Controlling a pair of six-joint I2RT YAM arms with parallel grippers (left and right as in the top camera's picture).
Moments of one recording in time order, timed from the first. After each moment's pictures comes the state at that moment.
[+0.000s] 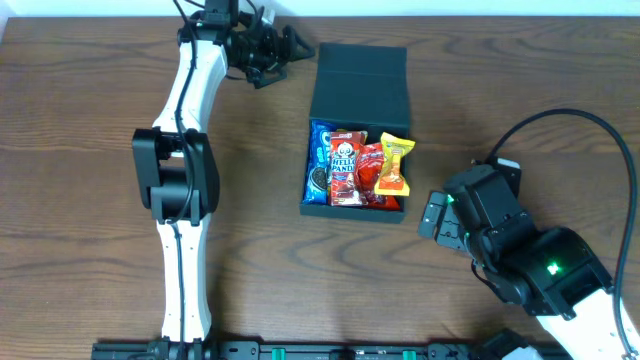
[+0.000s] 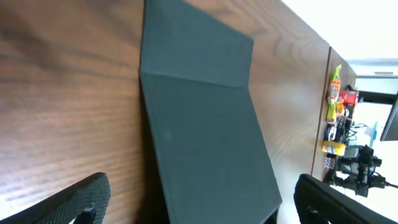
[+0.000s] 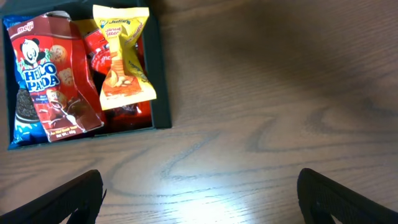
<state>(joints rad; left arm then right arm) -0.08 2.50 2.27 -0.82 0.81 -0.44 0.55 1.02 1.10 -1.18 0.29 0.77</state>
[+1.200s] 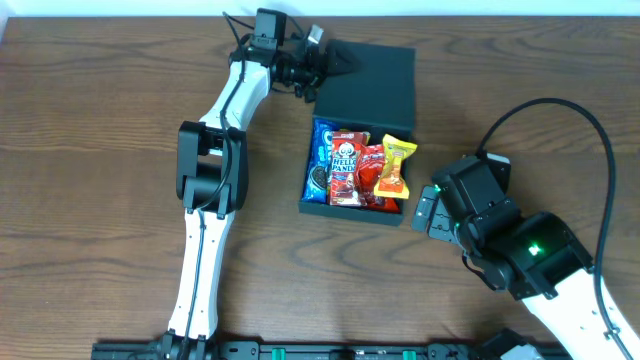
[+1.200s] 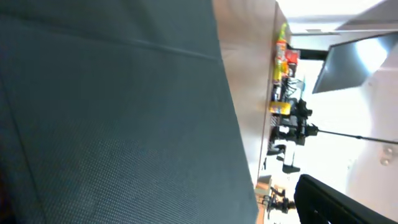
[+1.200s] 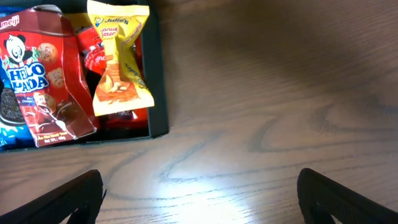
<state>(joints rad) -0.21 2.67 2.27 -0.53 1.08 -0.62 0.55 1.09 1.10 -1.16 0.29 0.78</state>
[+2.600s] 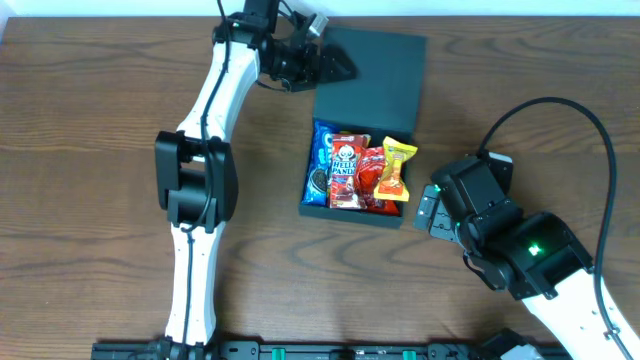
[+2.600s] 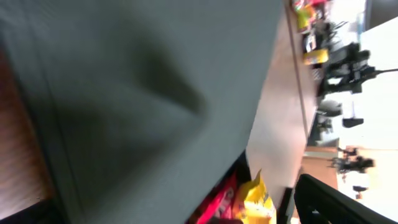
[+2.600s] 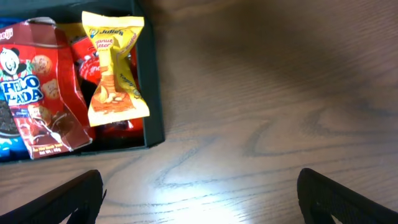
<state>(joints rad) -0.21 2.44 2.27 -0.99 0.96 -0.08 0.55 1.09 1.10 -1.16 0.32 0.78</state>
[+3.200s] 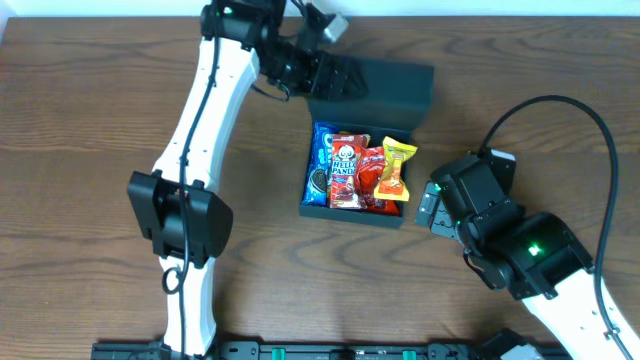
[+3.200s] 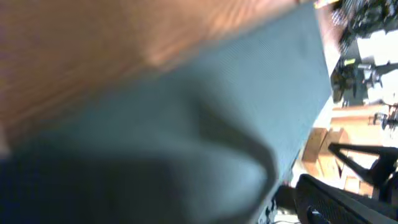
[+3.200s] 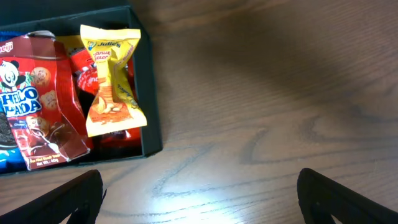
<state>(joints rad) -0.30 2.18 2.28 -1.38 0.82 0.11 0.55 1.09 1.10 -1.14 0.36 0.78</state>
